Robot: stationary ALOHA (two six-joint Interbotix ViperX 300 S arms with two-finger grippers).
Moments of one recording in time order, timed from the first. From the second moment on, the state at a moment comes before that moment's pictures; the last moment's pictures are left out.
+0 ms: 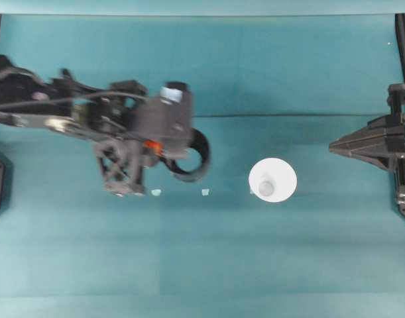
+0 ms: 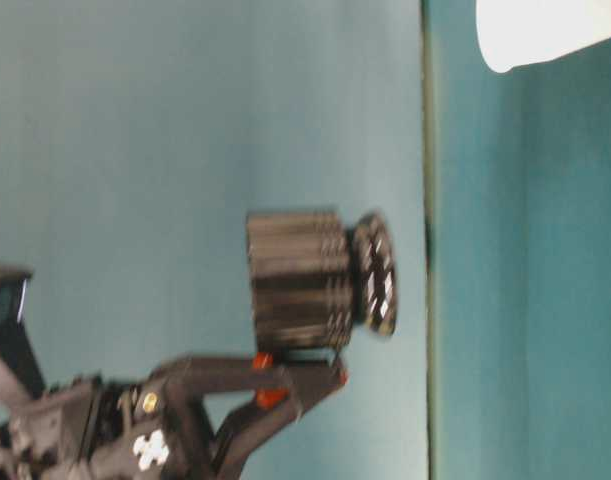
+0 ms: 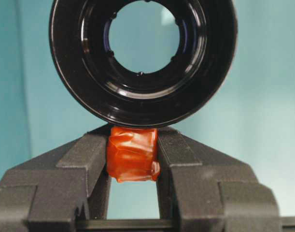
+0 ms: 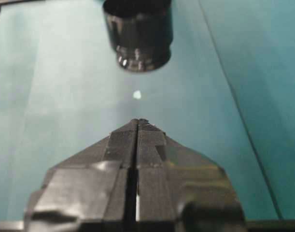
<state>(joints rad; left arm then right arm) 0.04 -0.08 0.30 0.02 0.85 0.07 -0.03 -1.00 1.11 0.00 0.17 0.12</state>
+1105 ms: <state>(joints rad) 0.00 0.15 0.36 0.02 0.64 0.06 -0.03 -1.00 1.11 0.00 0.17 0.12</state>
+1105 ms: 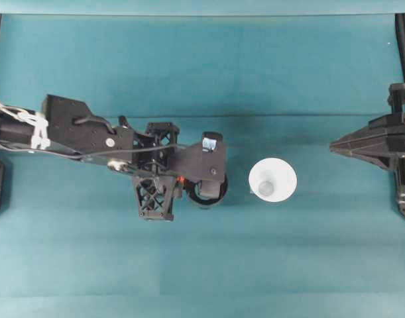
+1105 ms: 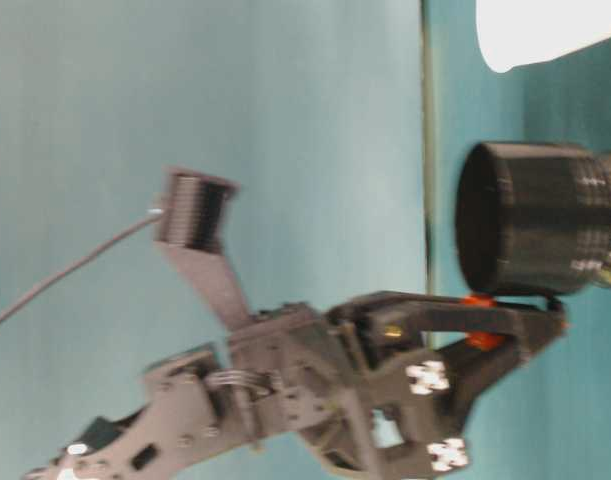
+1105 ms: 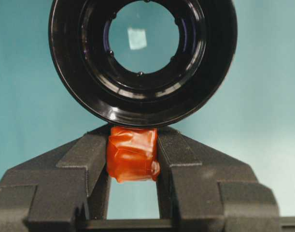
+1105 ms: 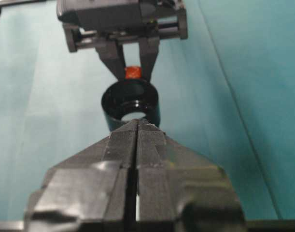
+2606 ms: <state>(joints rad) 0.01 0.19 0.43 0.02 0.52 0.06 -0.03 -1.00 1.11 0.00 0.17 0.12</state>
